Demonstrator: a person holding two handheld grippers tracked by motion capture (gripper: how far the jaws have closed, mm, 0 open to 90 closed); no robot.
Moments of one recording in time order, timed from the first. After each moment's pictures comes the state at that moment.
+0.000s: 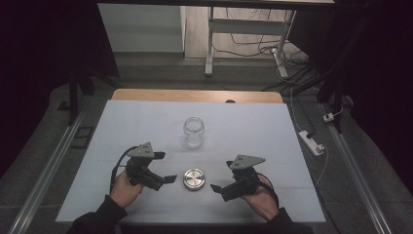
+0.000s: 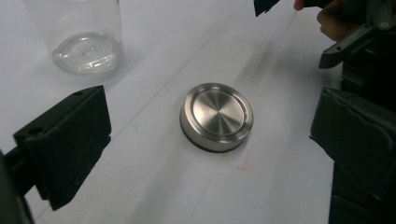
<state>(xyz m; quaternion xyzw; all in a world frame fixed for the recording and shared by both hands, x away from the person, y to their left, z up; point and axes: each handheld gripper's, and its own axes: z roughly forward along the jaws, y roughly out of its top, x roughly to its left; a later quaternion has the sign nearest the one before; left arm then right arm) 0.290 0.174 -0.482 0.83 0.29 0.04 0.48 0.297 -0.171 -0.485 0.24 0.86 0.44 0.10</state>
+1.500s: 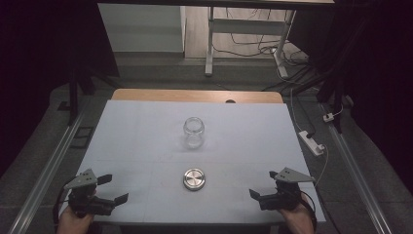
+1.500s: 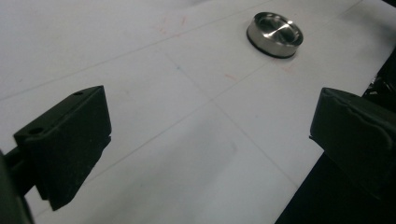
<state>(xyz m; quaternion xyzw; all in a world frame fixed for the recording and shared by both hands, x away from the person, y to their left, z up) 0.199 0.288 -0.510 0.78 0.43 0.09 0.45 0.260 -0.278 -0.486 0.38 0.81 0.43 0.16</state>
